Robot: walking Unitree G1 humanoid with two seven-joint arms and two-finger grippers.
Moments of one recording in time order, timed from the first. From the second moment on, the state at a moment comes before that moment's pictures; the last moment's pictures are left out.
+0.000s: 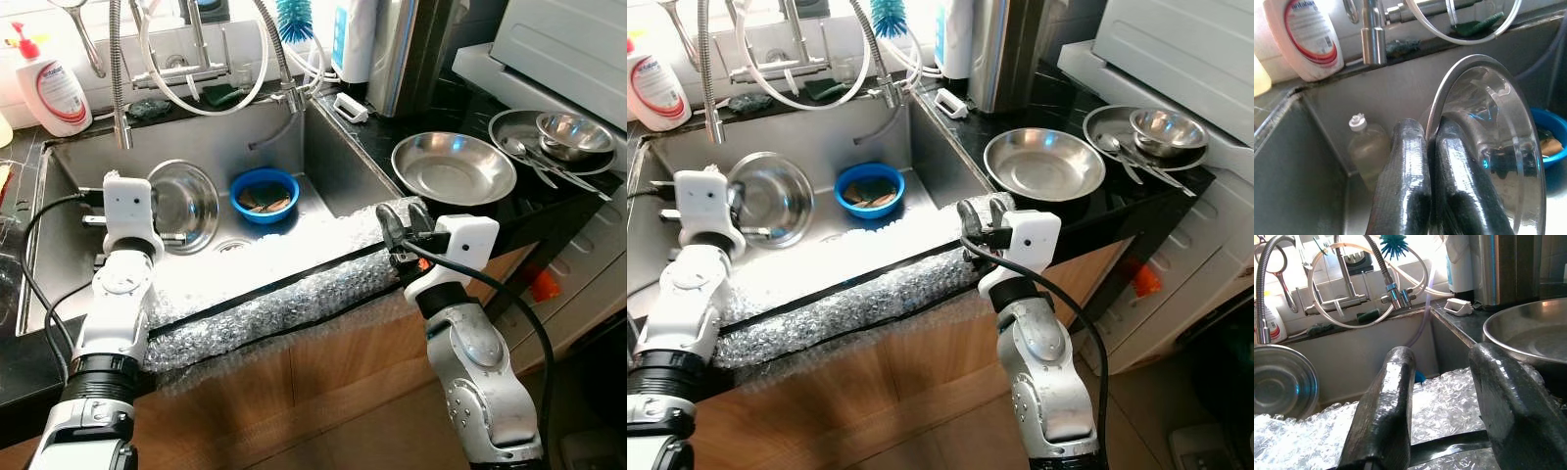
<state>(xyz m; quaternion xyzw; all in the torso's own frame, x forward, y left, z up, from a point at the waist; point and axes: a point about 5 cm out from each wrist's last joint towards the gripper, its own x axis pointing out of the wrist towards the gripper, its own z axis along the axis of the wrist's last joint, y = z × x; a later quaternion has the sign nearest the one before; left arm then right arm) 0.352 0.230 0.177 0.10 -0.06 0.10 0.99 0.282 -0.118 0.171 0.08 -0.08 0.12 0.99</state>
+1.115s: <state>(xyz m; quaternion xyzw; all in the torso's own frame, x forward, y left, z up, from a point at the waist) 0.288 0.253 0.223 0.10 -0.21 0.08 0.97 0.284 -0.135 0.175 0.08 -0.08 0.08 0.99</state>
